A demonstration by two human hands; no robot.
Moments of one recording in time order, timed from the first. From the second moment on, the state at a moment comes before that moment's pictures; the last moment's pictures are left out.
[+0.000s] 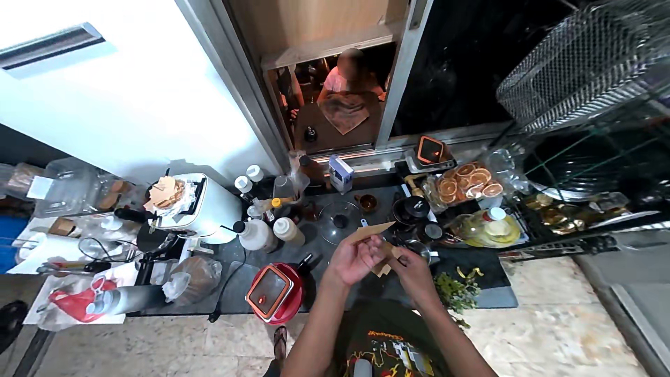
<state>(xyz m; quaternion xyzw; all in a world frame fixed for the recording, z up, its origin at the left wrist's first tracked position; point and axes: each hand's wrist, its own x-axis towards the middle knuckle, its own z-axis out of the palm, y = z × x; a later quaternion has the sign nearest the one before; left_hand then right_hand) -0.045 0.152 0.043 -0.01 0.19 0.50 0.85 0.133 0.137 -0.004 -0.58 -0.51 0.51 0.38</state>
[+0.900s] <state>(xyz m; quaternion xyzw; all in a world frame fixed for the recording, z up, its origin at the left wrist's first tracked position) -0.064 0.135 0.032 0.27 0.52 0.69 0.43 0.140 0.158 0.049 -0.56 -0.46 0.48 0.51</state>
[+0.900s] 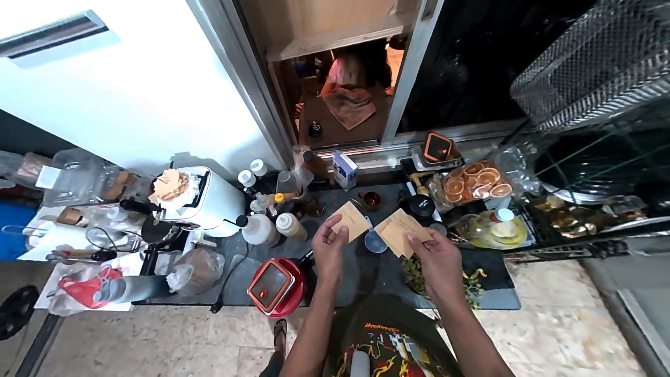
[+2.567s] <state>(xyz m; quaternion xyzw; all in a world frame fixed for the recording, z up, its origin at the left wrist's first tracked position) -0.036 0.118 0.028 0.27 0.52 0.70 0.41 0.098 0.159 0.039 -0.51 -0.49 0.54 0.47</state>
